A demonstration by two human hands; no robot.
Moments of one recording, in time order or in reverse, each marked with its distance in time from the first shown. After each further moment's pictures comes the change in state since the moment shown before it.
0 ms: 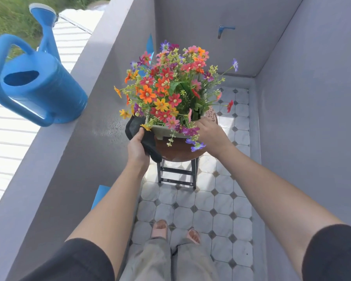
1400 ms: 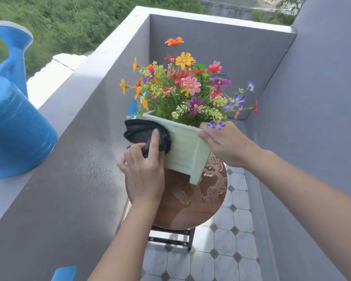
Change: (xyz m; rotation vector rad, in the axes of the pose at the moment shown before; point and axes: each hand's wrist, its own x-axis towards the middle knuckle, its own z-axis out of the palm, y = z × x) left_hand 0.089 -0.019 0.058 1.120 0.340 1.574; right_hand 0.051 0.072 -0.058 0.255 0.225 0.152
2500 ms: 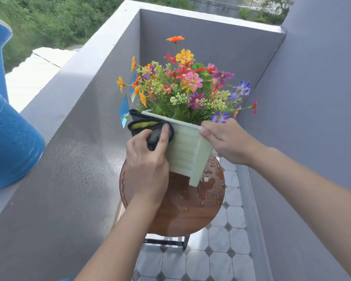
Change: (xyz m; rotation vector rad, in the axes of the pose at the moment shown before) left_hand 0.034 0.014 -0.015 -0.150 -0.037 0.020; right_hand 0.010 -0.002 -0.016 0.080 -0.018 0.072
